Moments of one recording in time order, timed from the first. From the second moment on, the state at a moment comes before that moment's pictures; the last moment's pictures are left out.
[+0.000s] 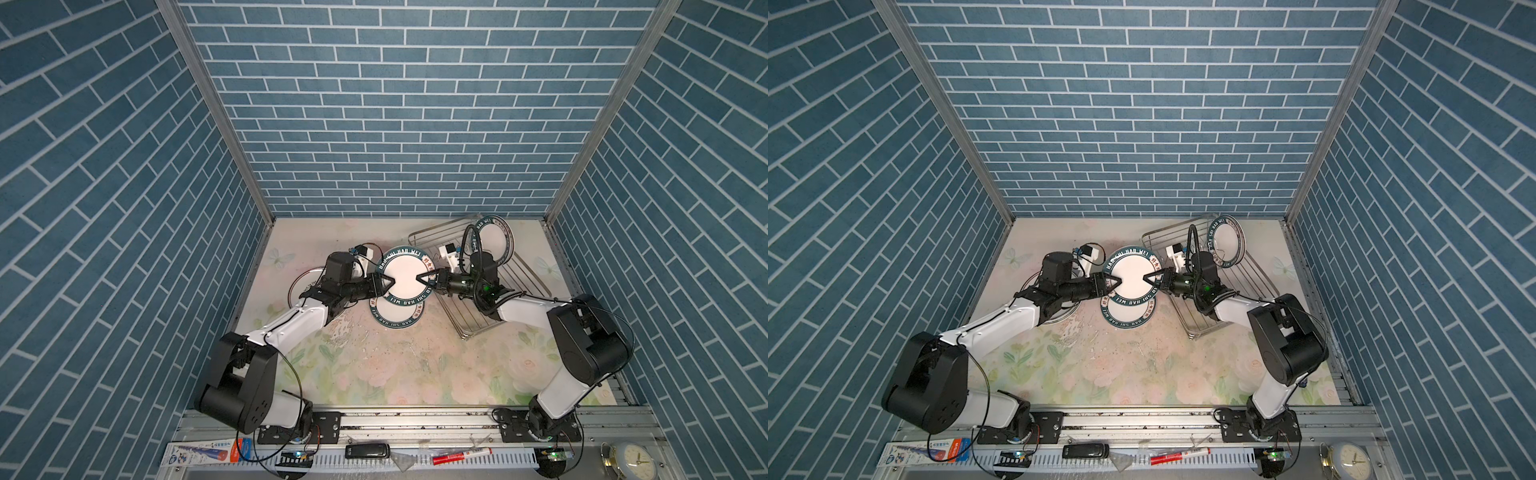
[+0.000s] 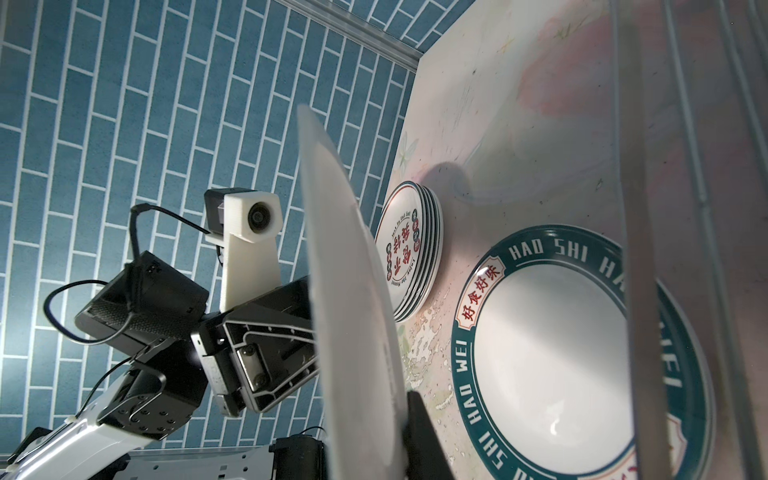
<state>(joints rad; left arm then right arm) -0.37 1.42 0.80 0.06 0.56 -0.61 0.52 1.69 0.83 0.58 -0.80 0.98</state>
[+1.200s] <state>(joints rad) -0.37 1.44 0.80 0.18 0.71 -0.67 0.52 1.61 0.84 0.34 -0.78 0.80</state>
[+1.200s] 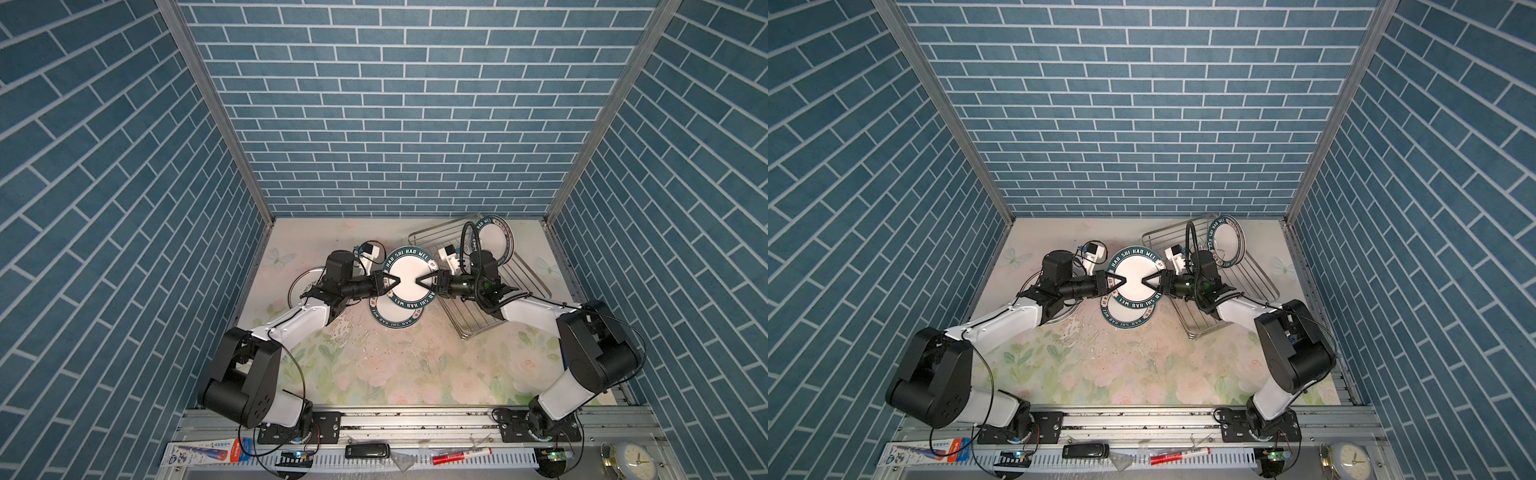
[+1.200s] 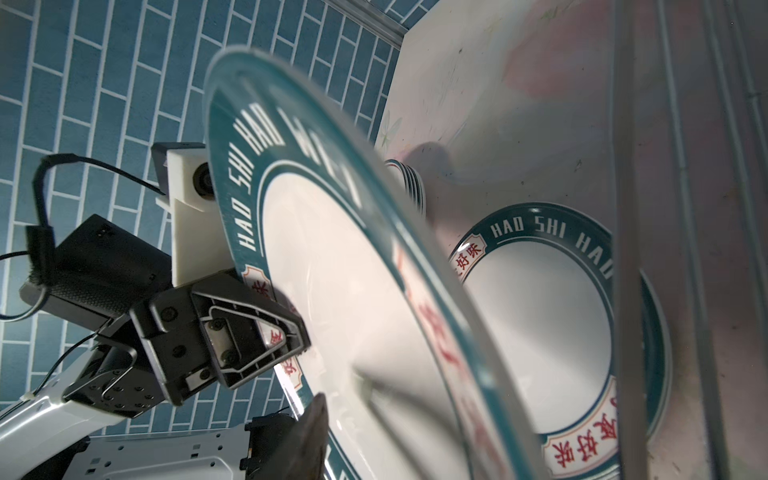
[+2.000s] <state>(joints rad) -0.31 1.28 0.83 -0.26 0.33 -0.57 0.50 1.16 0.92 -0.31 0.02 0.34</state>
